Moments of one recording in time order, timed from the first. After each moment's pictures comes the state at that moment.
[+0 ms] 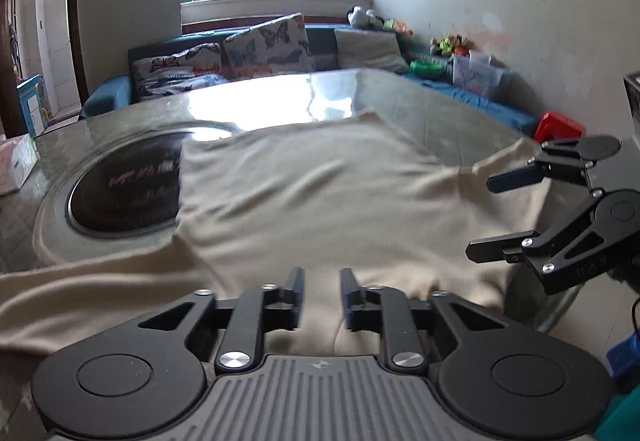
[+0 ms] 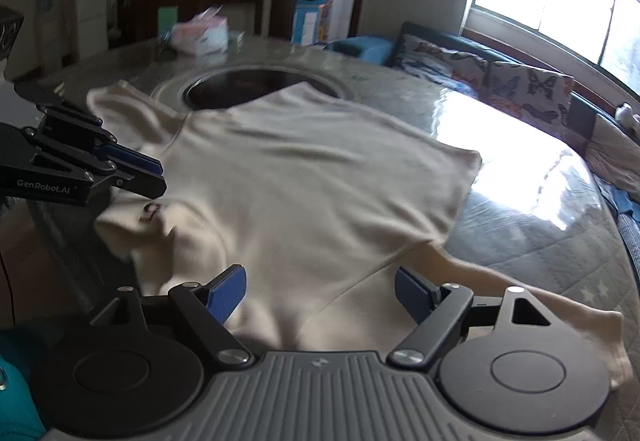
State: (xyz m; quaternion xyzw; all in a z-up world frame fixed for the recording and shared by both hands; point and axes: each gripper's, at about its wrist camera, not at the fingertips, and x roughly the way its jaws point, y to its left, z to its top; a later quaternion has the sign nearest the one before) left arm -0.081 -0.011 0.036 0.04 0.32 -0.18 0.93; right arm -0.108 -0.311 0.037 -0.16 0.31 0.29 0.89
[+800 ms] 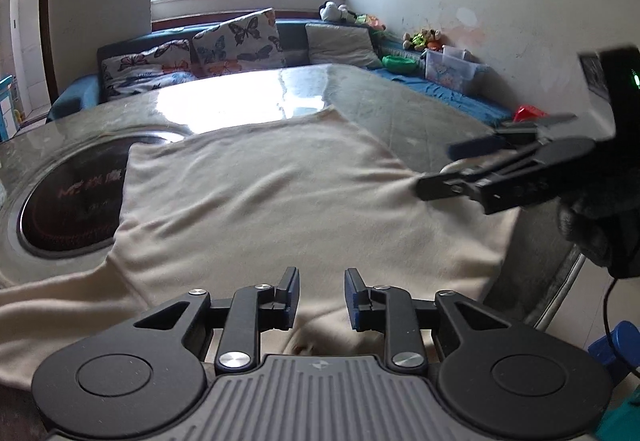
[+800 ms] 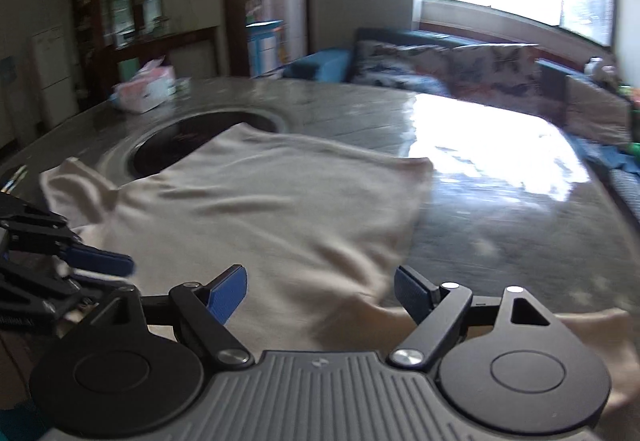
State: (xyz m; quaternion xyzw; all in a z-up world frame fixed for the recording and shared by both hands) left arm -0.066 -0.041 0.028 0.04 0.32 -0.22 0.92; right arm -0.061 -0.348 0.039 -0.07 0.32 0.23 0.92
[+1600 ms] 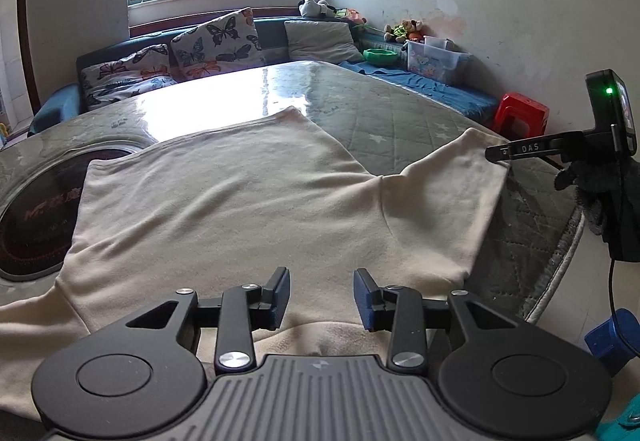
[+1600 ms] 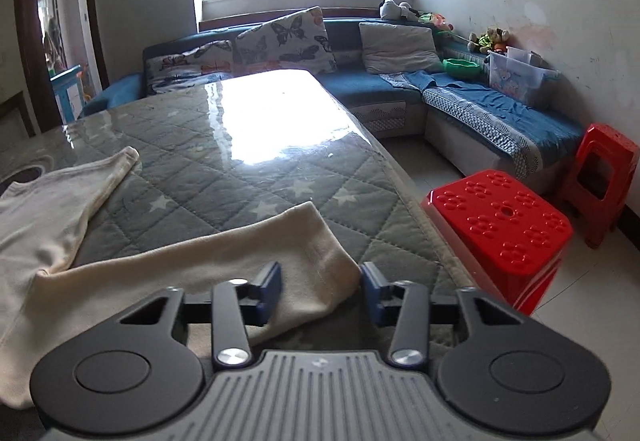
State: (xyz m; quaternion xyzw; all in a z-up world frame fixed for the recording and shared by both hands) left arm -0.064 -0.084 0.026 0.06 0.33 -0.24 0.91; right arm -0.051 -0.510 0.006 0.04 0.33 -0.03 0.94
